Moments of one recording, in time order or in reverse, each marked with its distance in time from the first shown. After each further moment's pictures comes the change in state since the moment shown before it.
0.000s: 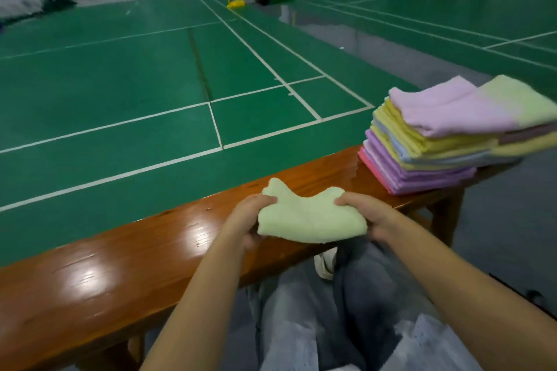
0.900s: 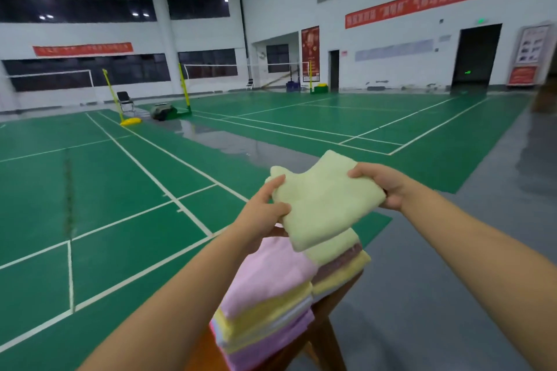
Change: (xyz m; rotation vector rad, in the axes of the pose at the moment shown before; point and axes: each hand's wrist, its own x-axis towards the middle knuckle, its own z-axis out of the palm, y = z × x) left_hand 0.009 0.166 0.429 0.401 -0.544 0.544; right_hand -0.086 -0.250 -0.390 0.124 0.265 -0.503
